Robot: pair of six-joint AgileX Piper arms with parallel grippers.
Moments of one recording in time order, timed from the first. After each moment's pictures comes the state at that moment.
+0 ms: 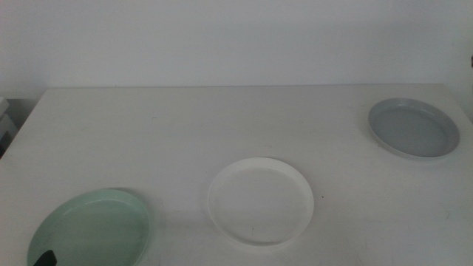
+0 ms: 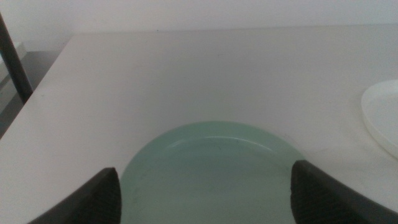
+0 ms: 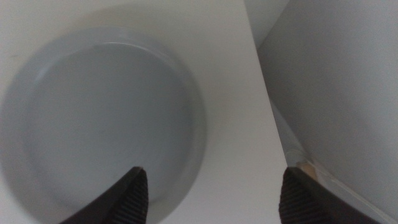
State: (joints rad) left arm -0.04 -0.01 0.03 -0.16 0.30 0.11; right arm -0.28 1.99 -1.81 0.05 1.03 -0.01
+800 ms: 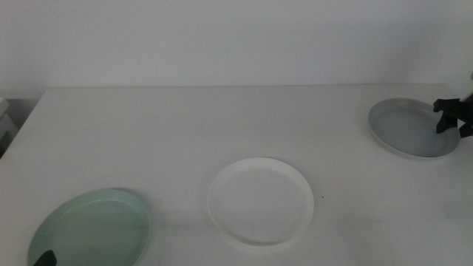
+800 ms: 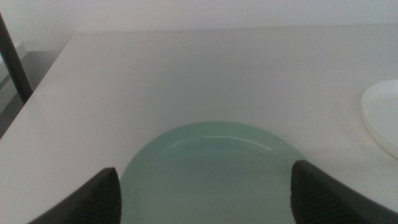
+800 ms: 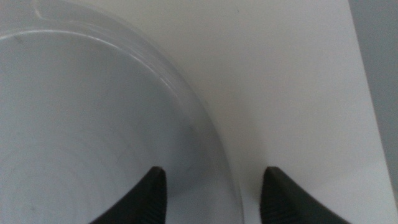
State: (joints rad) left arm -0.04 -0.01 0.03 -0.16 0.30 0.11; right arm -0.30 2.30 -1.82 0.23 0.82 -0.14
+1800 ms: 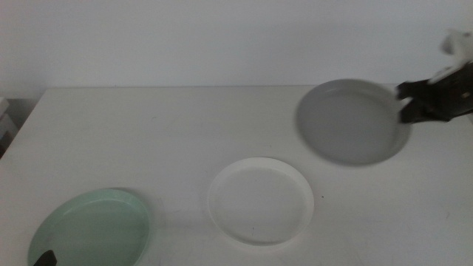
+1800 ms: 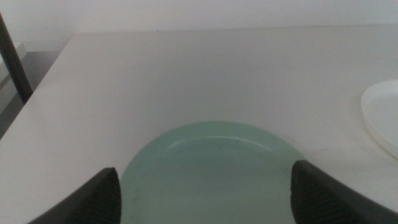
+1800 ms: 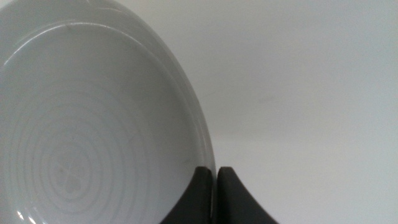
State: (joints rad) left arm -0.04 -0.01 0.03 -0.16 0.30 0.11; right arm -0.05 1.68 -1.27 0.46 0.77 -0.27
